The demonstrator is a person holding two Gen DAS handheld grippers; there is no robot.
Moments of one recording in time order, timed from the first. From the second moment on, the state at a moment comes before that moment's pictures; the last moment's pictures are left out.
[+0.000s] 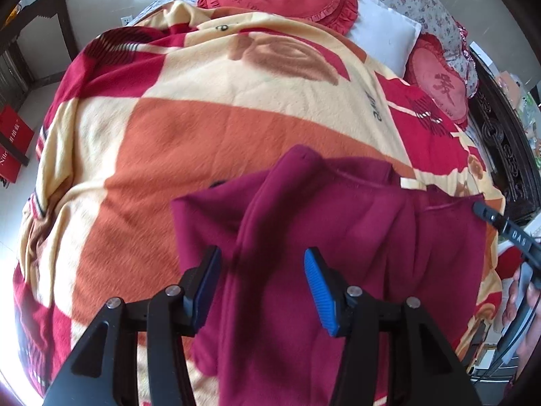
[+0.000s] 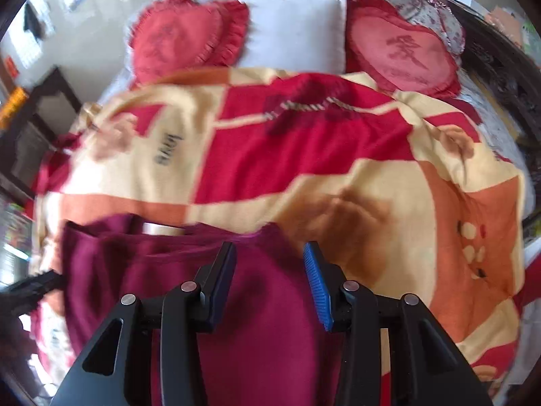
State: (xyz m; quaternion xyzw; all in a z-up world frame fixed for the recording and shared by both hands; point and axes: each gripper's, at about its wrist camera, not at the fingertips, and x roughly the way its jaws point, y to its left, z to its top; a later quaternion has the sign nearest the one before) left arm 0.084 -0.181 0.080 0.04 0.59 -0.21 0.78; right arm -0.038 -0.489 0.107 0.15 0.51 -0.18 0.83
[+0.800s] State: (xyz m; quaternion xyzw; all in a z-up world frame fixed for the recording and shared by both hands) left arm 0.044 -0.135 0.086 0.03 0.59 -0.20 0.78; right arm -0.168 -0.502 0.107 0.27 0.51 -0.14 0.80
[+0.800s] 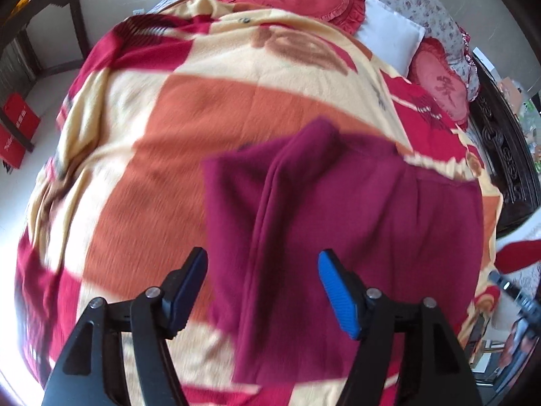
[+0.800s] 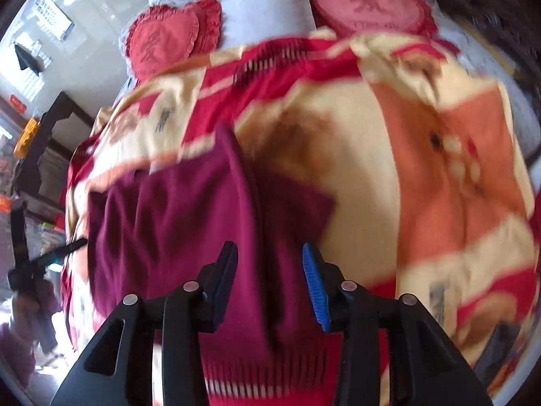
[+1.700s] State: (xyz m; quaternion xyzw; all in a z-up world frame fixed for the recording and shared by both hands) left arm -0.017 -0.091 0.068 0.05 0.62 -0.16 0.77; right arm -0.221 -0.446 0.095 0.28 0.53 -0.18 0.78
